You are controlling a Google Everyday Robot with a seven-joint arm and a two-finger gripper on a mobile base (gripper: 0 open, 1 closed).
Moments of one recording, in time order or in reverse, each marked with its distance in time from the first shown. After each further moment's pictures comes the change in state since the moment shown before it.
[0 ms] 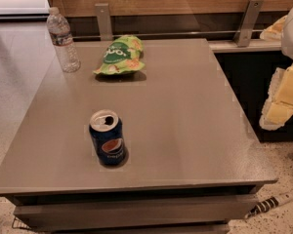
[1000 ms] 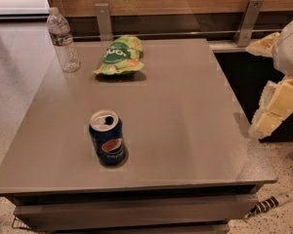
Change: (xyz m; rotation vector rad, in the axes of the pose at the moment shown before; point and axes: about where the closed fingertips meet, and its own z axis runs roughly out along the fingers) arm -0.010 0.010 0.029 -0.062 -0.184 -0.025
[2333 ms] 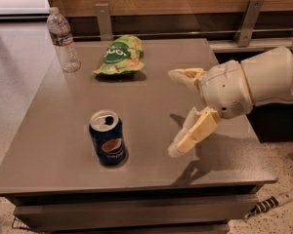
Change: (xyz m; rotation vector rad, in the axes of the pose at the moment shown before) arm -0.118 0.051 0.086 -0.199 -0.646 -0.042
